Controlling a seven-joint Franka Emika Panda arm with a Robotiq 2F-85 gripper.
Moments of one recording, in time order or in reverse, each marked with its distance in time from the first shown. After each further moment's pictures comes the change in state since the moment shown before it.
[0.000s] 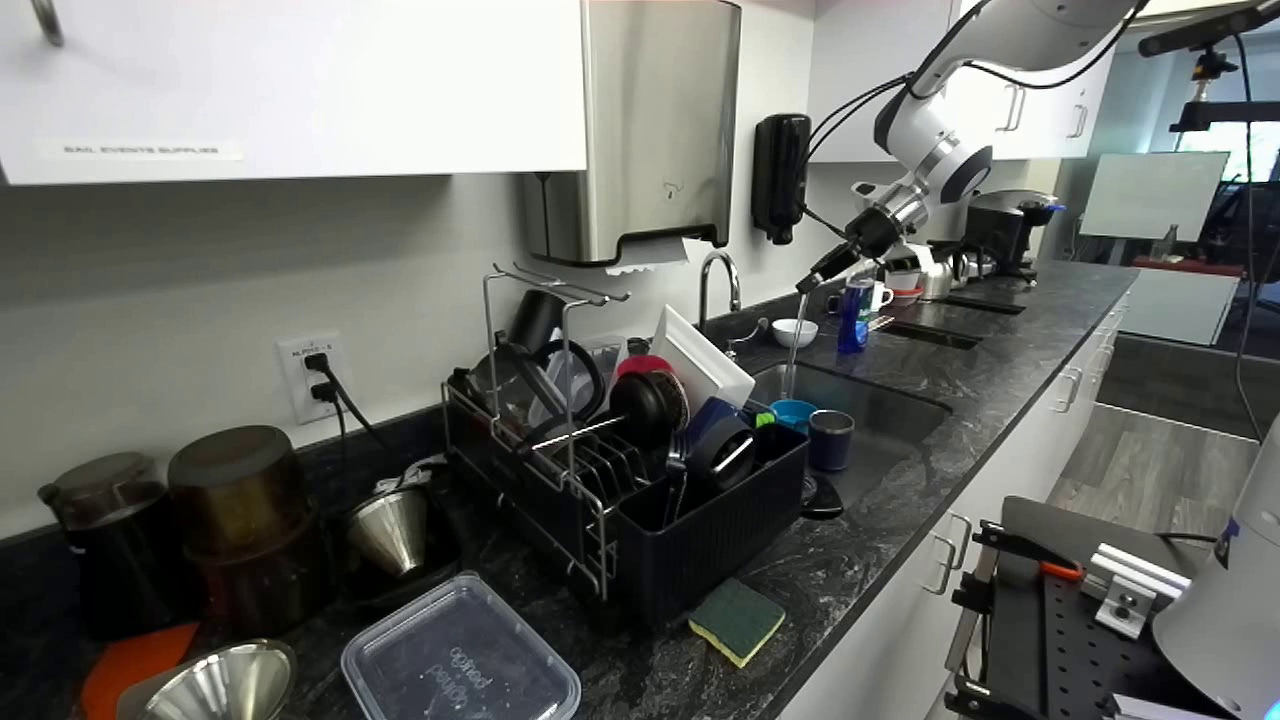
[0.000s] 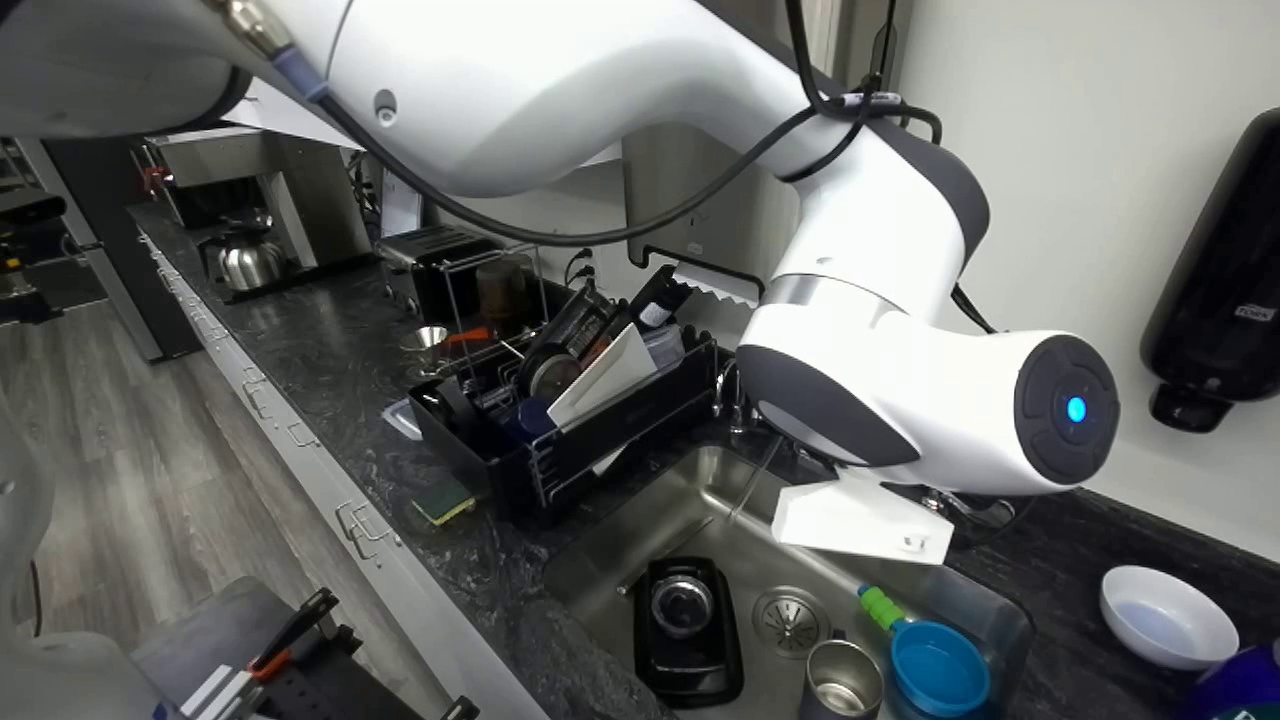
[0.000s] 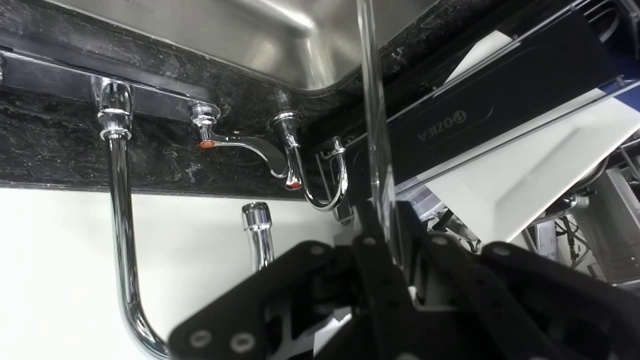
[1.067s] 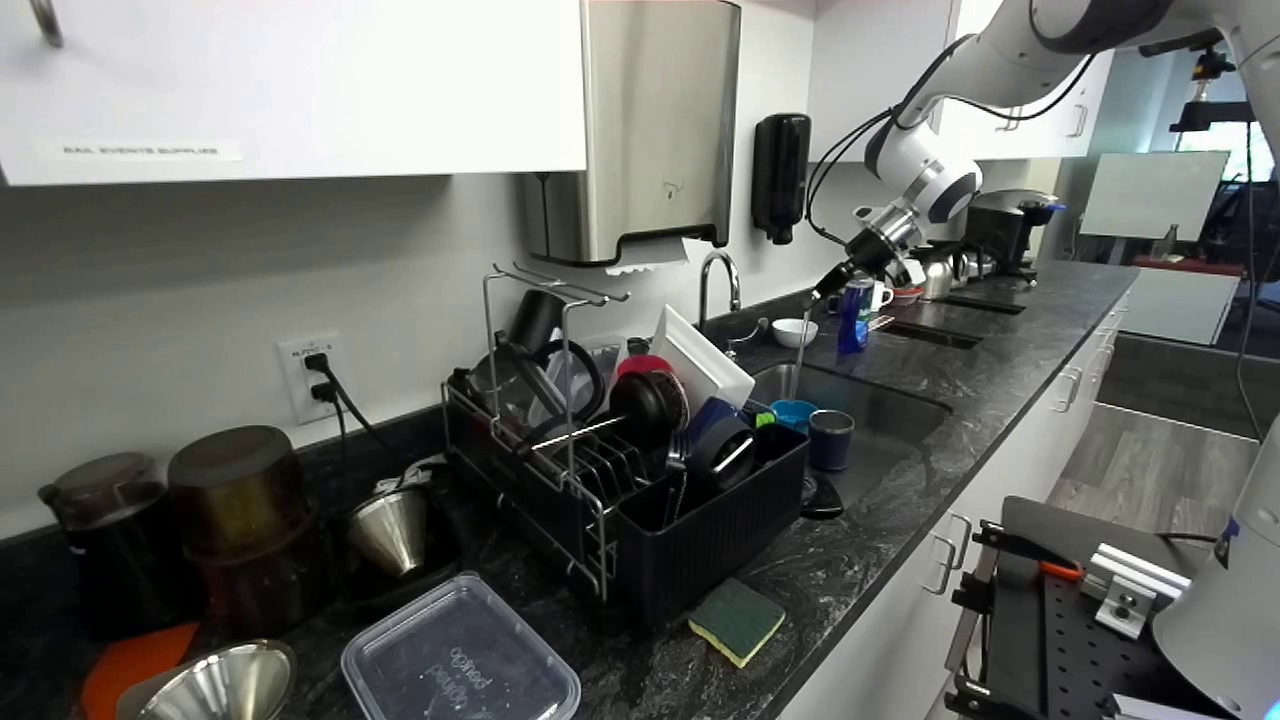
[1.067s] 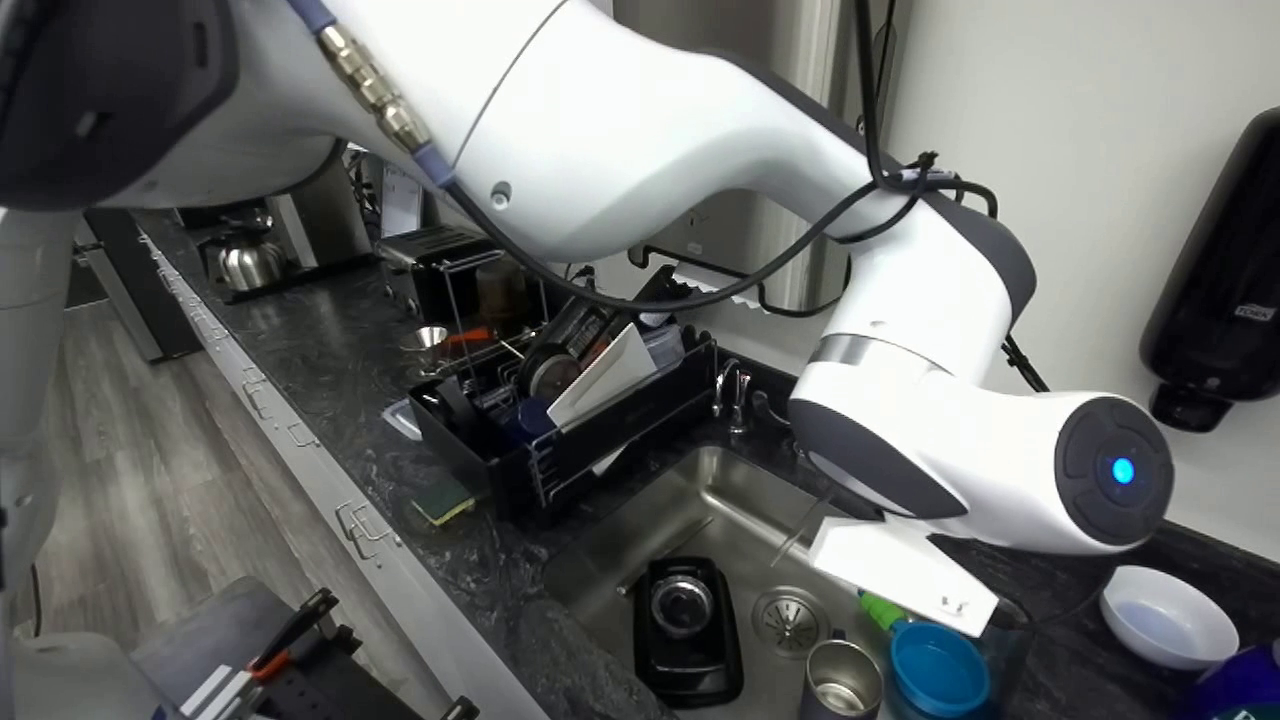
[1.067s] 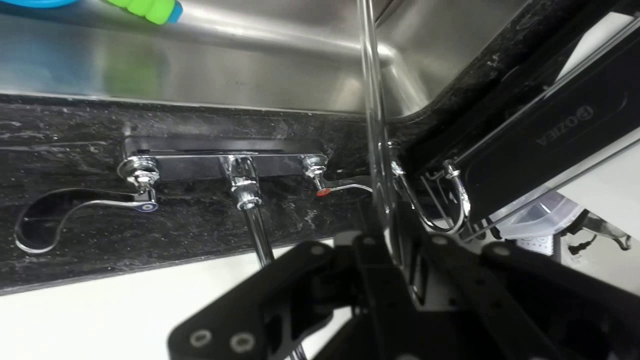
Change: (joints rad) arm -0.045 0.155 0.014 0.126 0.049 0.121 0.207
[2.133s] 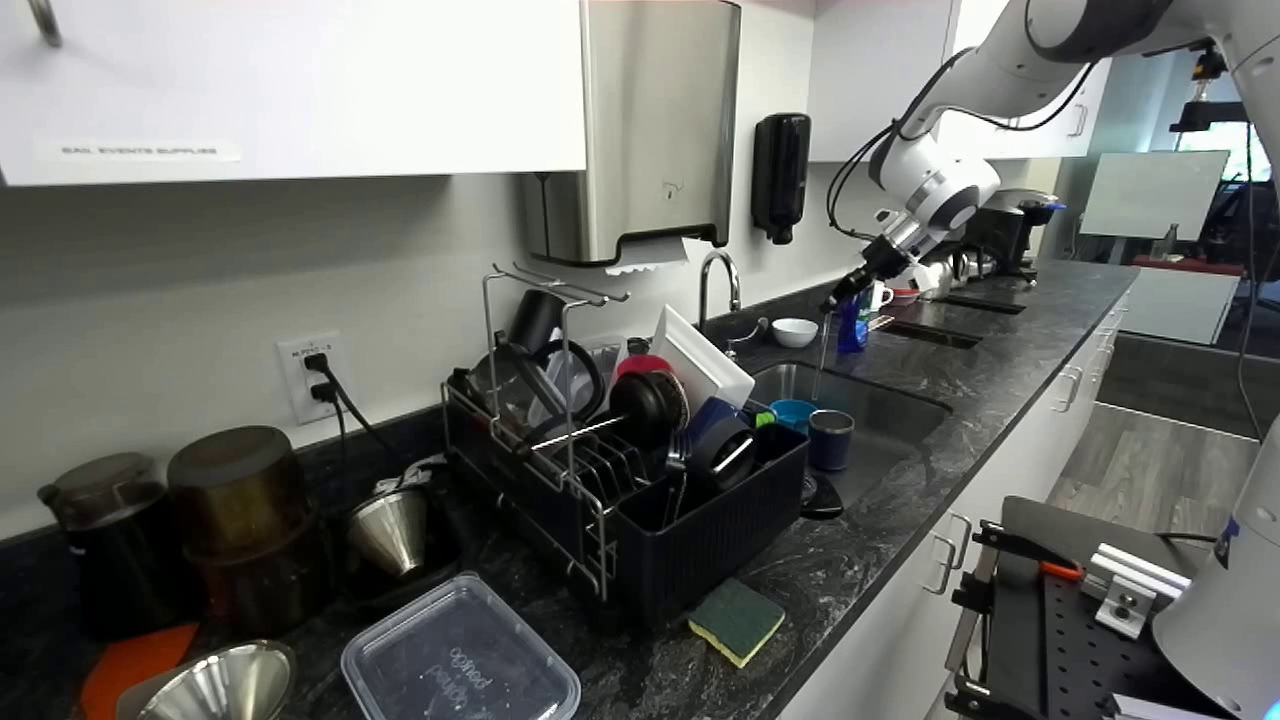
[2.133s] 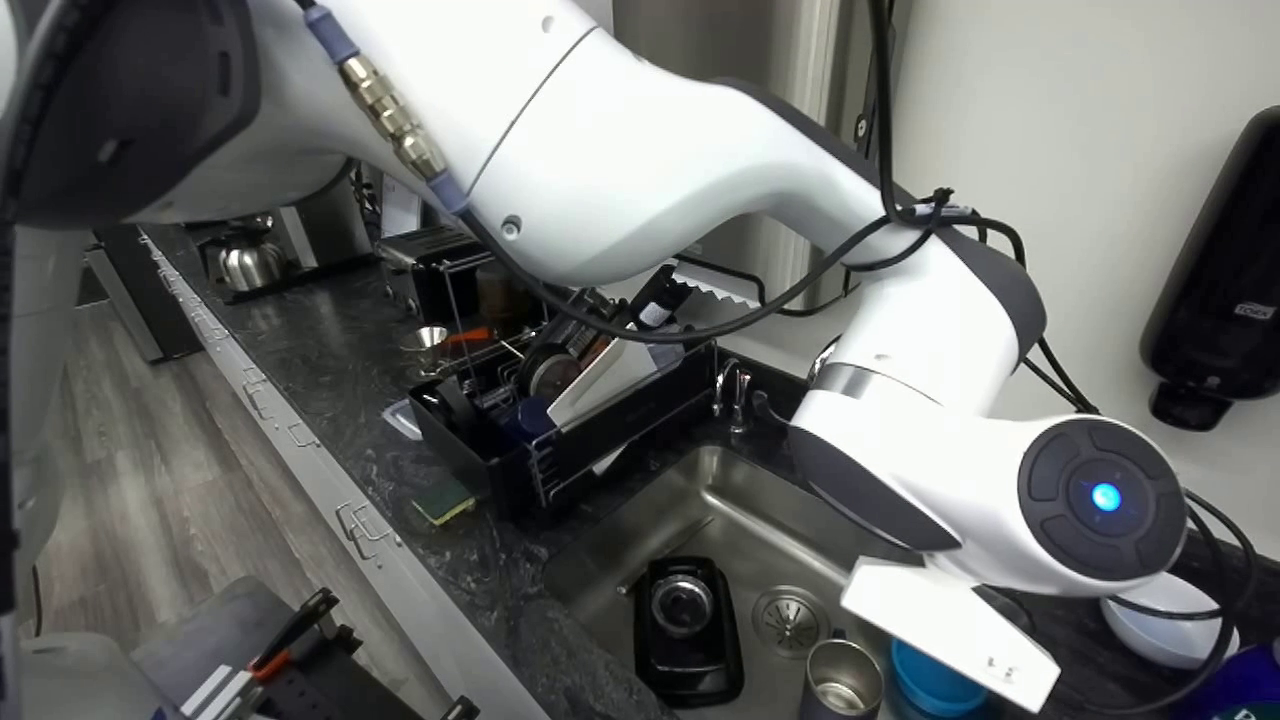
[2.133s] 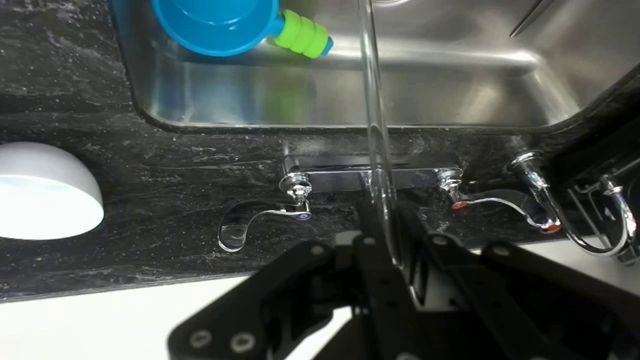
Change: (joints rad) arm -0.028 0.022 0.018 -0.010 0.047 0.288 0.029
